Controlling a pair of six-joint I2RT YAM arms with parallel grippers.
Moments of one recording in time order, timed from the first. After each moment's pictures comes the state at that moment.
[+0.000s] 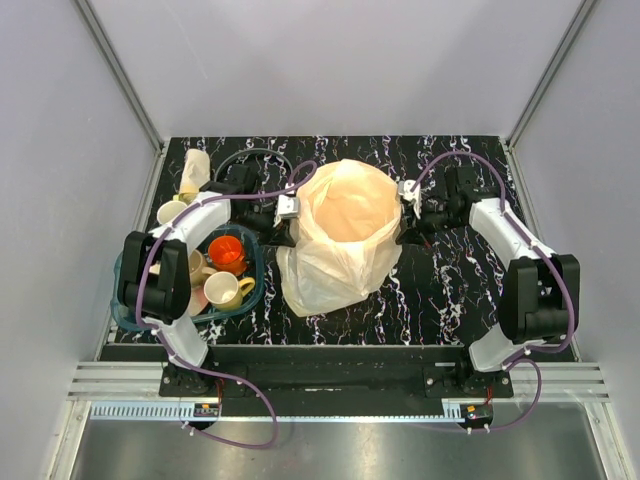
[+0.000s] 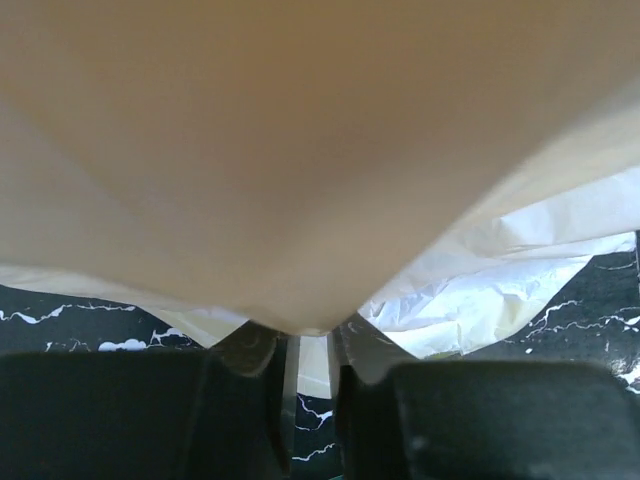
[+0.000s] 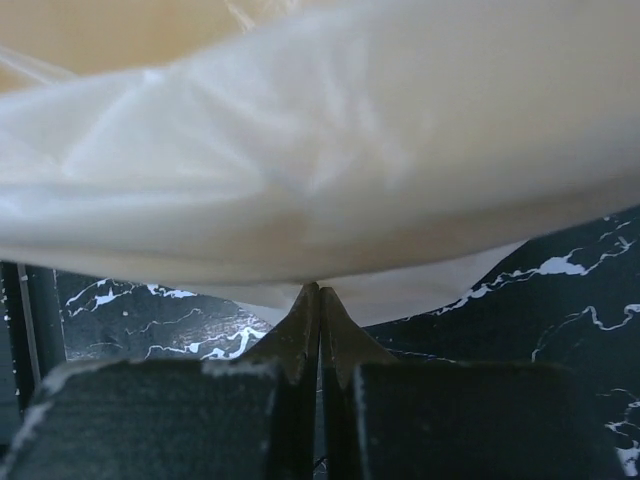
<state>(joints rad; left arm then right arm) -0.26 1.74 1.28 -0.80 0.97 1.14 0.10 1.59 1.20 -0.80 -0.92 -1.02</state>
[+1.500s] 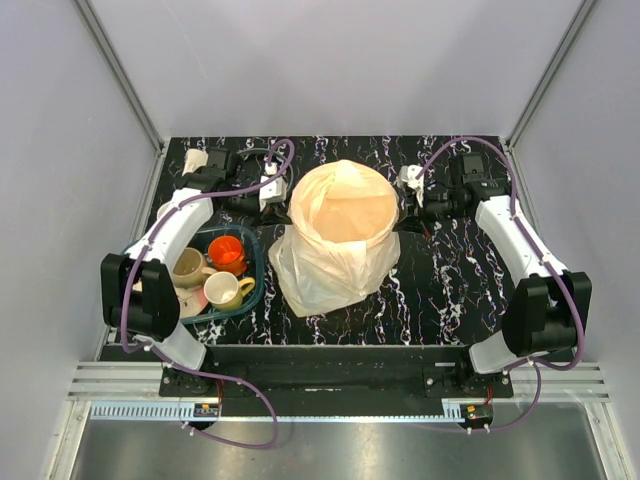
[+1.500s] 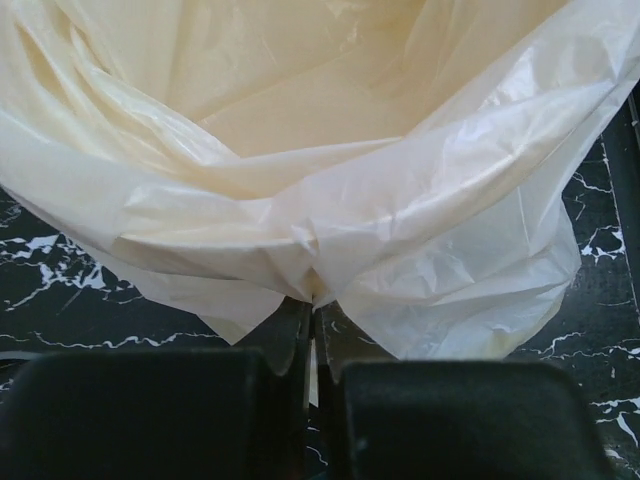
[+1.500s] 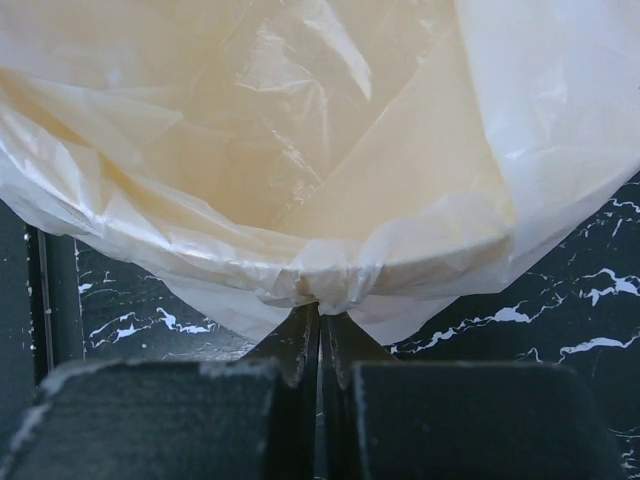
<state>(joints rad) -0.21 1.60 1.36 -0.81 1.10 1.12 0.12 1.51 1.29 -0.84 -0.99 -0.97</state>
